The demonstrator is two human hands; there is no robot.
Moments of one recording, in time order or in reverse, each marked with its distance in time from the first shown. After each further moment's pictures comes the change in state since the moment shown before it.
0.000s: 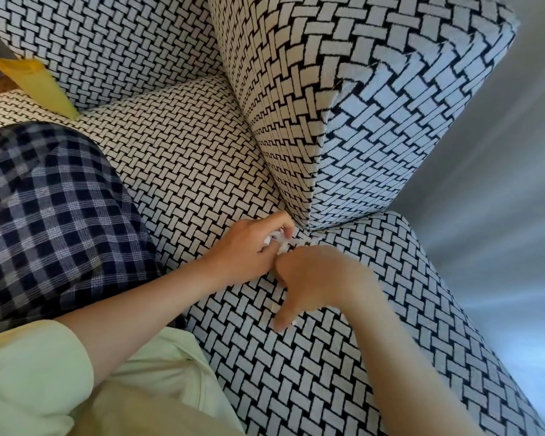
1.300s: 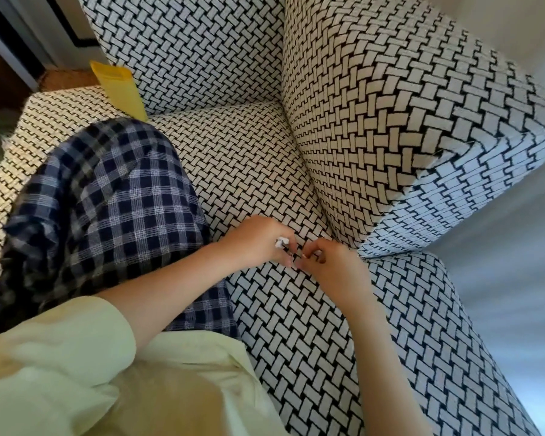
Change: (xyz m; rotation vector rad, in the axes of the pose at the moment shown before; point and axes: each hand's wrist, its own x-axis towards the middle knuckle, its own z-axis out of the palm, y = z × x) left_hand -0.011 -0.015 -0.065 0.197 -0.147 -0.312; right_hand 0.051 -0.013 0.017 0.474 0.676 0.301
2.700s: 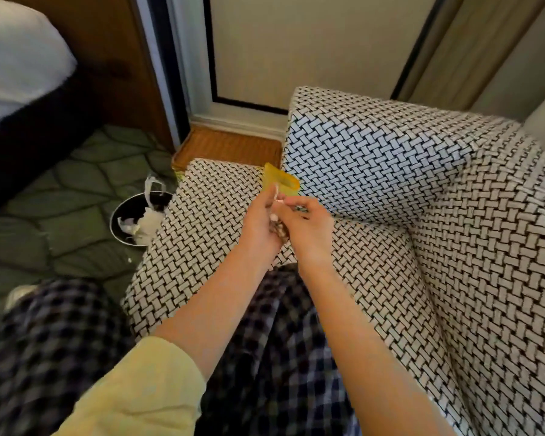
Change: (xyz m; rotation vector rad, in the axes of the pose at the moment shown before) left_hand -0.025 -0.172 -0.229 -2.166 0.845 -0.209; right_hand 0.140 -0.354 0.055 0.801 0.009 -0.165
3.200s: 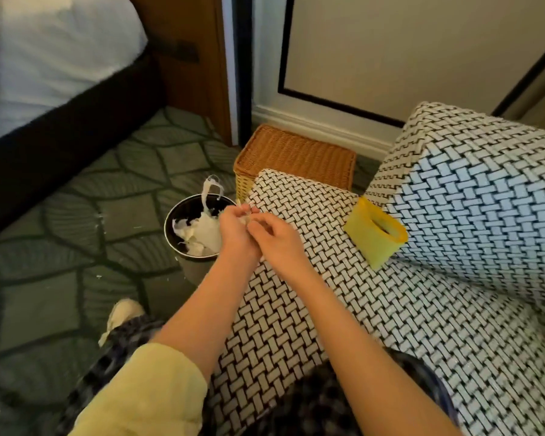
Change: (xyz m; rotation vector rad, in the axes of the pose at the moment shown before) left_hand 0.112 0.133 -0.106 -0.231 0.308 0.187; right_hand 0.073 0.033 0.179 -0.351 -0.592 -0.071
